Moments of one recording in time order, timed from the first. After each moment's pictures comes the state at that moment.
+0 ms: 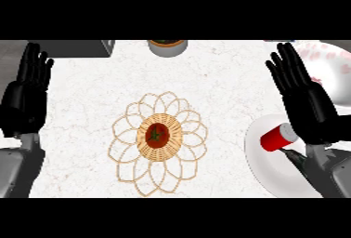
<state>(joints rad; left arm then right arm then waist) -0.29 0.38 0.02 -1.53 0.20 0.27 0.00 -0.33 -0.46 0.26 -1.70 -0.46 -0.27 0.03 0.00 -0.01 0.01</state>
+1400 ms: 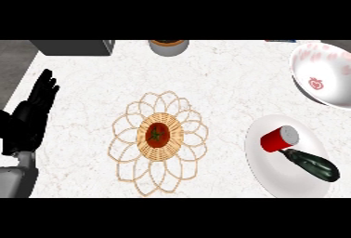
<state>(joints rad) -0.16 0.40 0.00 -1.53 0.13 0.18 0.13 -0.14 -1.08 0.03 -1.12 -0.03 0.50 -0.57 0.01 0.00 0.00</state>
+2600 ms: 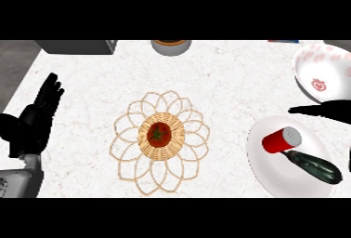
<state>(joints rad) -0.15 0.36 0.02 -1.52 0.09 0.16 0.10 -0.51 -0.92 0.46 -1.10 0.43 0.77 -0.30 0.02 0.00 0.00</state>
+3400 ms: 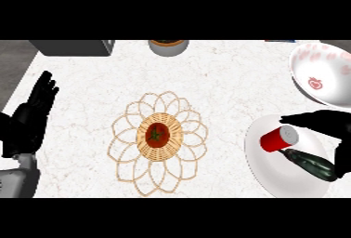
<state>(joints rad) -0.15 0.34 0.07 -1.55 0.05 0.13 0.14 -0.43 -0.83 0.45 -1.09 0.69 0.62 -0.41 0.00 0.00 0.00</state>
